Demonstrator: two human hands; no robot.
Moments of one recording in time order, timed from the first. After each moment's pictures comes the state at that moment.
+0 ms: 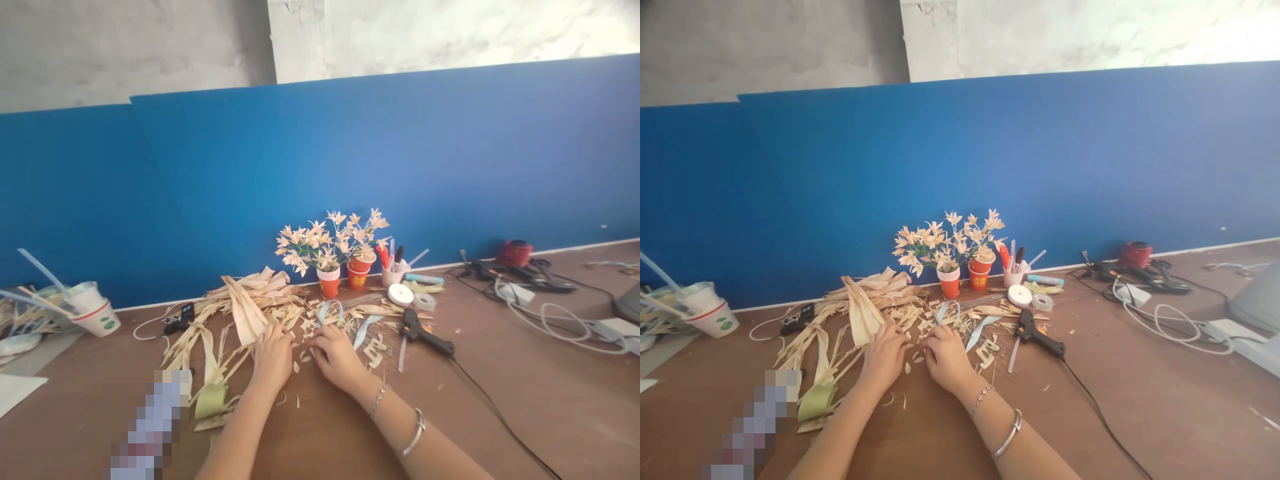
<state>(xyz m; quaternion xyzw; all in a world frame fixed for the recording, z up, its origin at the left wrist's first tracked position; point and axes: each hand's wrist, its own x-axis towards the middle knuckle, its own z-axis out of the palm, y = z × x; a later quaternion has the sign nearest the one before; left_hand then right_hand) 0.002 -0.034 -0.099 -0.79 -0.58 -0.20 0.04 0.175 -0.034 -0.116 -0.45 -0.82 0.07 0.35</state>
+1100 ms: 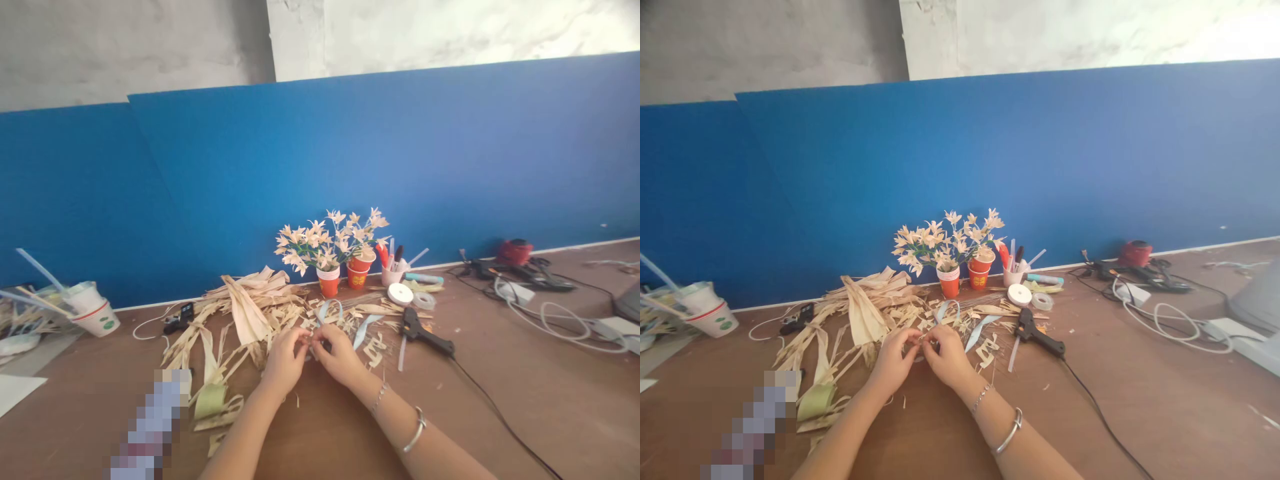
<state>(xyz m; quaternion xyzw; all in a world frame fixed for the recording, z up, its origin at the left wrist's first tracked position) 0.016 -0.033 -0.112 -0.77 -0.49 -0.39 -0.14 0.173 -0.032 -0.112 -0.44 -0.74 0.21 0.46</state>
